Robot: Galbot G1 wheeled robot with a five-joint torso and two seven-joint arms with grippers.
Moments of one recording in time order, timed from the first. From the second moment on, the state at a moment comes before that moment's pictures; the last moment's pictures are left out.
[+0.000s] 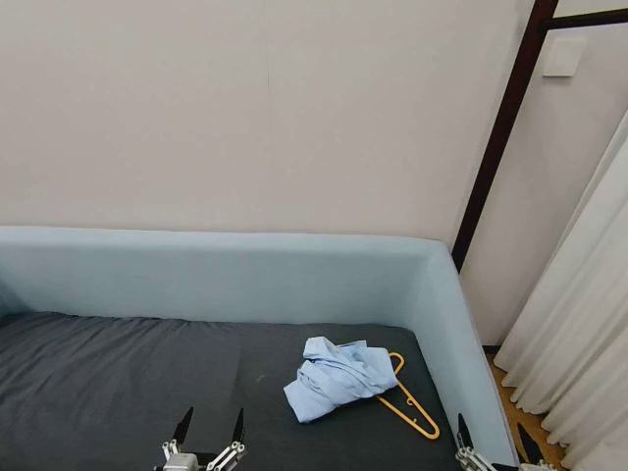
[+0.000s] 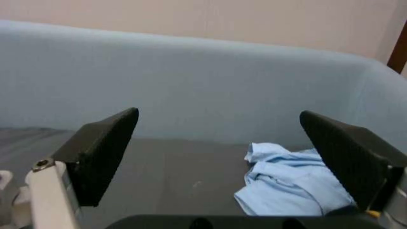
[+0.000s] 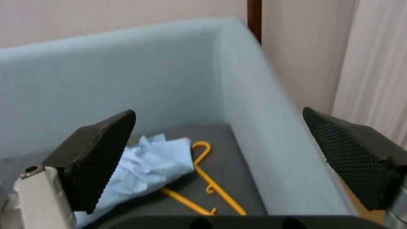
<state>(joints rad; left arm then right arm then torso) 1.81 -1.24 -0.36 -2.02 -0.20 -0.42 -0.22 -1.88 1.41 0.60 2.17 0.32 0.13 0.10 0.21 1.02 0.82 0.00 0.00</state>
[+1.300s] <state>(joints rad) 1.86 -1.33 -0.37 -1.94 -0.15 -0.46 -0.21 -0.82 1.12 -0.18 1.36 0.49 -0.36 0.12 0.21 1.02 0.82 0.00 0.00</state>
